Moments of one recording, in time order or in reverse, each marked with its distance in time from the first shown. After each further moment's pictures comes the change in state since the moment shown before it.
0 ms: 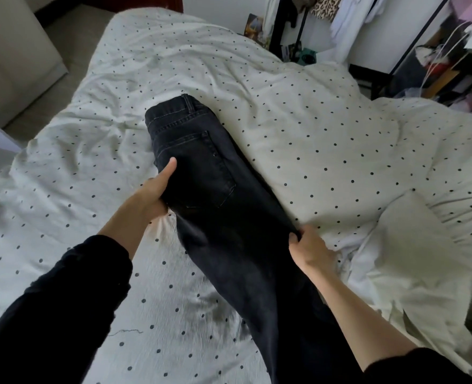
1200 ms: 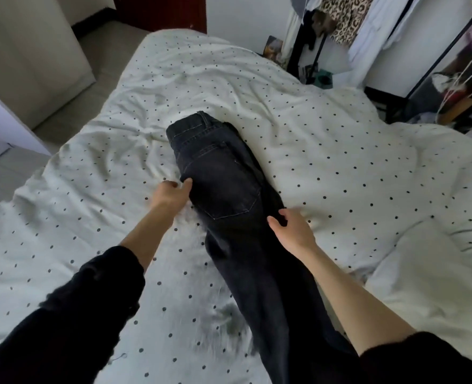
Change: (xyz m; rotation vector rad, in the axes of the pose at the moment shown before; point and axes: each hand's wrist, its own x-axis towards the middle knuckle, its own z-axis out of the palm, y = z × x) left_hand -0.017 0.013 -0.008 0.608 0.464 0.227; right_hand 0.005 -0.083 -0.016 0.175 -0.114 -0.250
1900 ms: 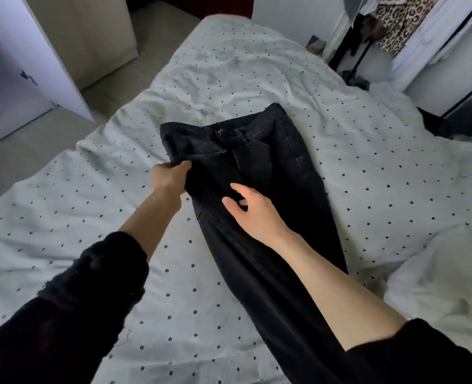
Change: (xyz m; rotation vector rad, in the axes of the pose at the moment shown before) left_hand -0.039 -0.066 -0.092 -0.583 0.146 -0.112; right_hand -0.105 -0.116 0.069 0.017 -0.223 -0.534
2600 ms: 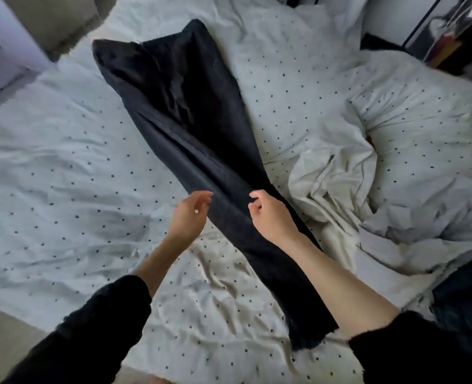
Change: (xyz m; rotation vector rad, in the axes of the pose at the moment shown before) left_hand -0.337 -0.219 0.029 0.577 -0.342 0.376; right_hand -0.334 0.149 -0.041 -0.083 0.055 0.245
